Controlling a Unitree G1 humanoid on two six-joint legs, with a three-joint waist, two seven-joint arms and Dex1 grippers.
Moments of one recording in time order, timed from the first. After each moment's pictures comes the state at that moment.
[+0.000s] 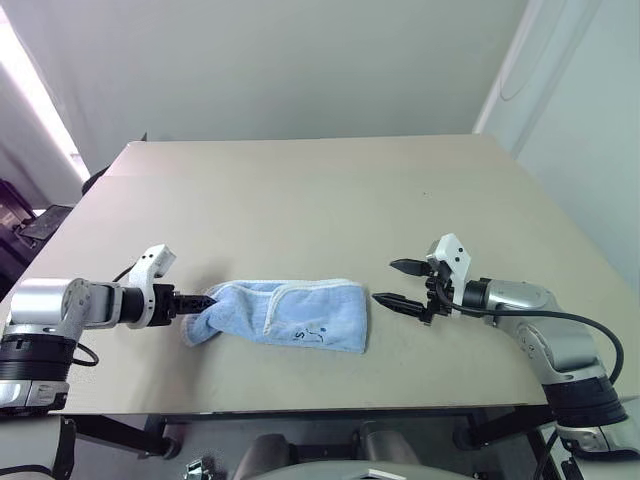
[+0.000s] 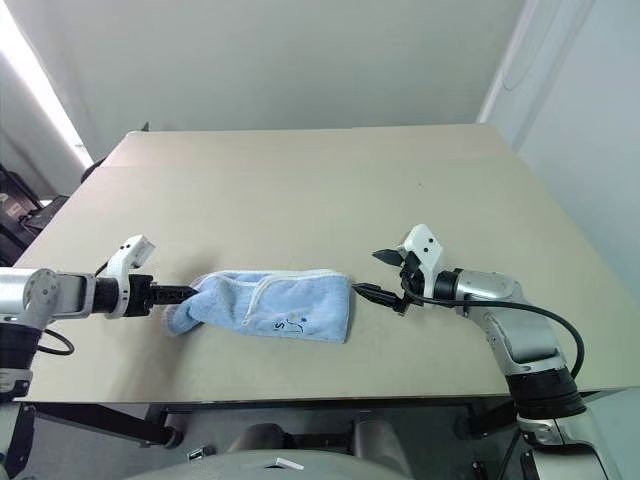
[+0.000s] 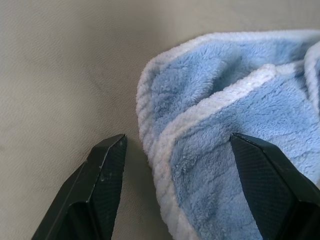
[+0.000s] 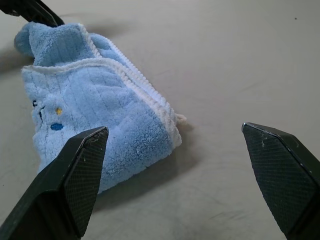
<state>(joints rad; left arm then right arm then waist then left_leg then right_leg) -0.40 0.85 0.00 0.21 -0.56 1.23 -0.78 -0.22 -0.62 0.04 -0.15 0.41 0.55 0.91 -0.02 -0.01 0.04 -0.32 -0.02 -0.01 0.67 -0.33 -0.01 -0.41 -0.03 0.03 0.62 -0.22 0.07</state>
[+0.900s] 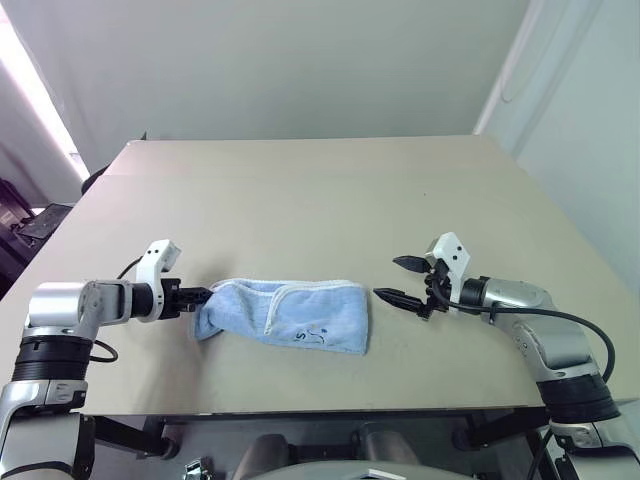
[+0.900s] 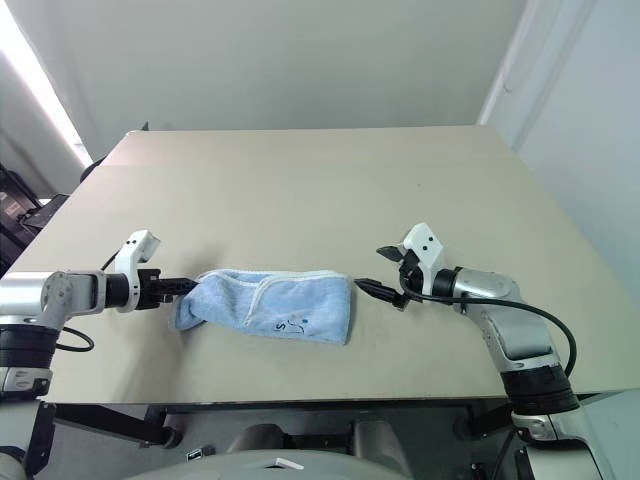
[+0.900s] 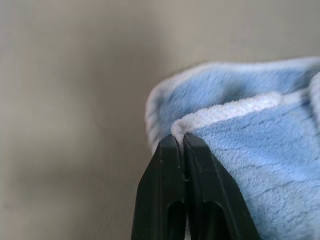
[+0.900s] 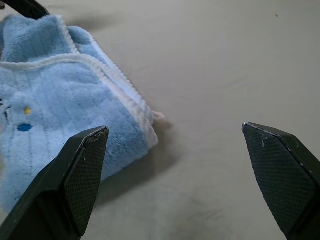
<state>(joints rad) -0.41 0.78 0.11 0.25 -0.51 1.15 -0.82 -0.24 -0.59 0.04 -0.08 0.35 0.51 0.88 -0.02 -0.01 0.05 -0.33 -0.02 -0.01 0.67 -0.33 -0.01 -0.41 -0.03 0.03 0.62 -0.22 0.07</state>
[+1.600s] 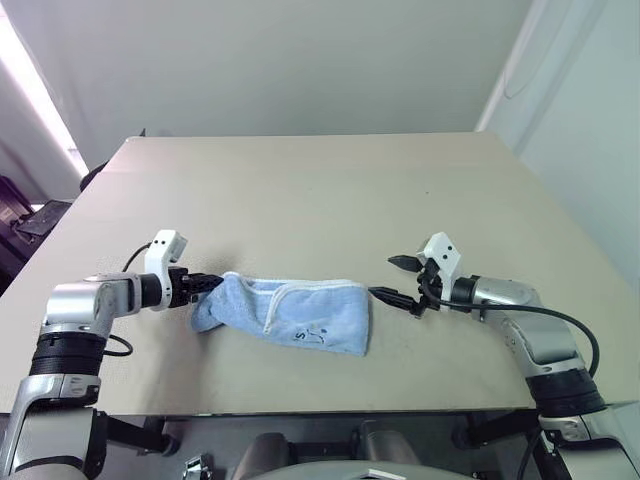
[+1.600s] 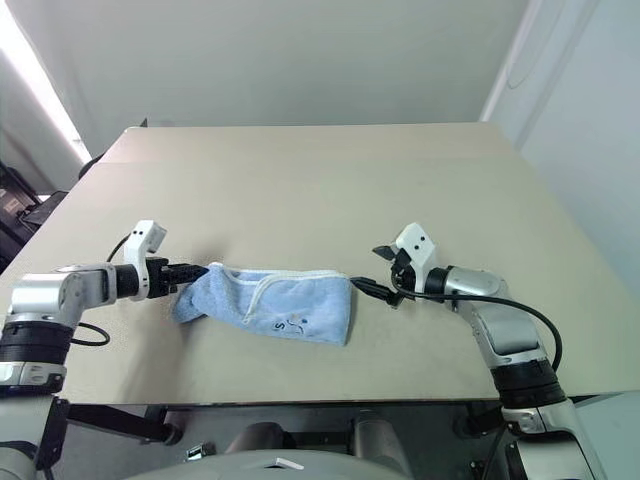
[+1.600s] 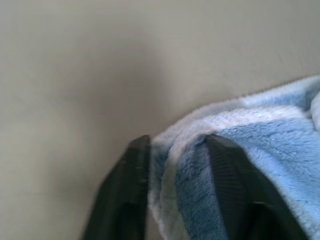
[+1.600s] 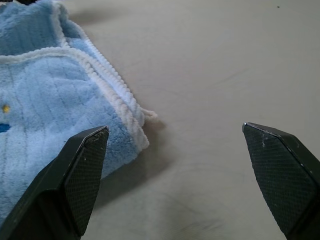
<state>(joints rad) -0.44 0.71 0.04 0.34 -0.42 0.93 -0.87 -0.26 -0.57 0.07 -0.05 0.32 0.49 0.86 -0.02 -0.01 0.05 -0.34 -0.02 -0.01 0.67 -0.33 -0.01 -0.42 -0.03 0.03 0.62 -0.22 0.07</state>
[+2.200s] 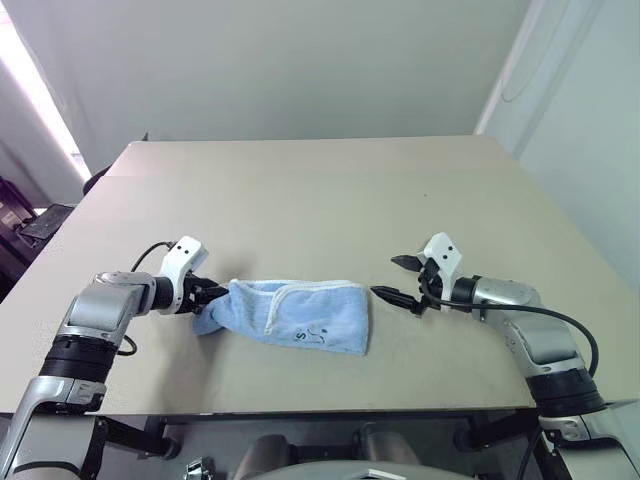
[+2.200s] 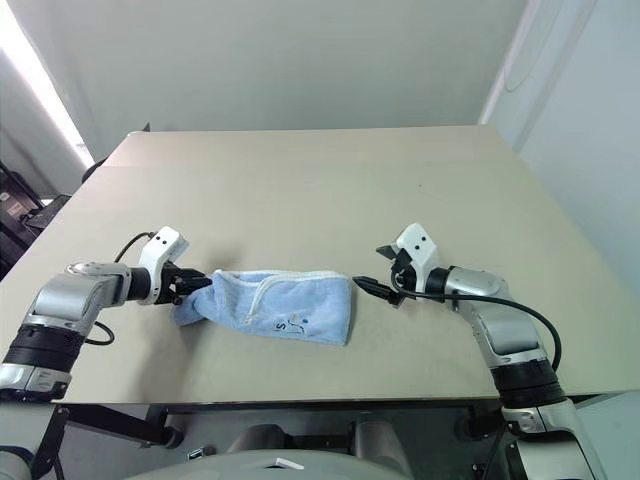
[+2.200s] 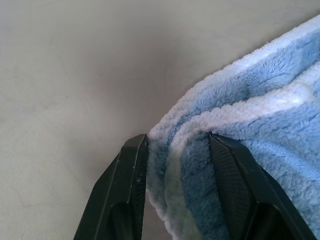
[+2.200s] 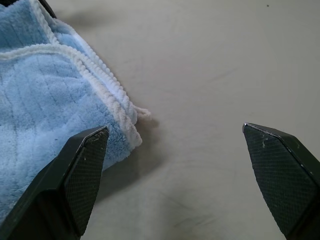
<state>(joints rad) -0.40 0.73 -0.10 0.24 -0.26 0.80 -0.90 -0.26 -0.57 0.07 -0.04 0.30 0.49 0.84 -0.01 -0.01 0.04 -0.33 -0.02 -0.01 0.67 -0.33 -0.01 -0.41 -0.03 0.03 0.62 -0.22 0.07</state>
